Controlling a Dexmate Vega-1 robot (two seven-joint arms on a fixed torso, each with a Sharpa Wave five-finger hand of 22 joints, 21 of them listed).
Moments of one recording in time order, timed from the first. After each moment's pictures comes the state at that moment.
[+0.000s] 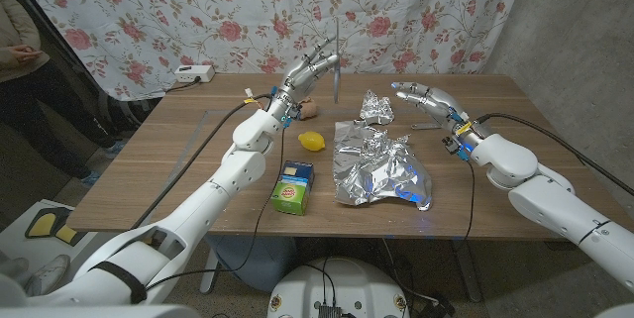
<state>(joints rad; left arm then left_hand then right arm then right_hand) 0.68 0.35 0.49 -1.34 -0.73 -0.46 -0.39 1.19 0.15 0.34 -0.15 0.20 0.29 -0.02 0.20 0.19 0.76 -0.21 0.59 0.61 0.44 -0.19 0.32 0.48 0.19 0.09 0.20 0.18 -1.10 -0.86 -0.27 -1.80 0.49 0.28 0.07 0.73 0.06 0.33 -0.15 0.19 0.40 -0.09 0.32 0.20 0.02 0.09 0.18 0.29 -0.17 0.10 0.20 0.20 0.00 0.19 0.18 0.17</state>
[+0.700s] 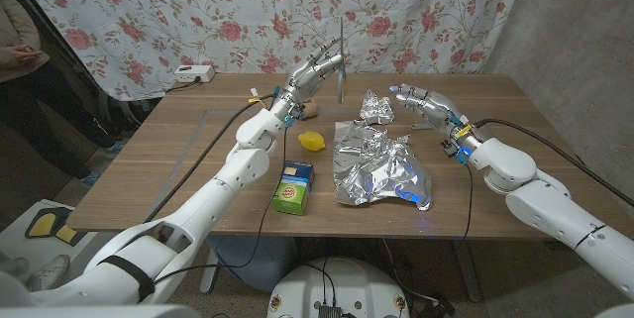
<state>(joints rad) 0.66 0.31 0.49 -1.29 -0.79 -0.44 -0.49 1.19 0.15 0.34 -0.15 0.20 0.30 -0.03 0.20 0.19 0.76 -0.21 0.60 0.60 0.44 -0.19 0.32 0.49 0.19 0.09 0.20 0.18 -1.12 -0.84 -0.27 -1.79 0.56 0.30 0.11 0.76 0.07 0.34 -0.16 0.19 0.44 -0.09 0.31 0.21 -0.12 0.11 0.18 0.26 -0.17 0.11 0.19 0.20 -0.04 0.21 0.18 0.17</state>
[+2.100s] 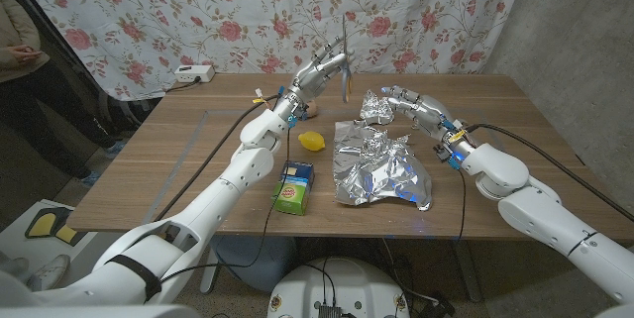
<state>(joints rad) 0.66 0.28 0.48 -1.28 -0.83 -0.42 -0.56 1.20 0.16 0.33 -0.15 0.20 0.30 -0.04 0.20 0.19 0.76 -0.21 0.59 0.60 0.44 -0.19 0.32 0.50 0.18 0.08 0.20 0.18 -1.13 -0.81 -0.30 -1.82 0.57 0.32 0.13 0.77 0.06 0.34 -0.16 0.19 0.40 -0.06 0.28 0.22 -0.17 0.11 0.18 0.24 -0.17 0.11 0.19 0.20 -0.05 0.21 0.18 0.17</state>
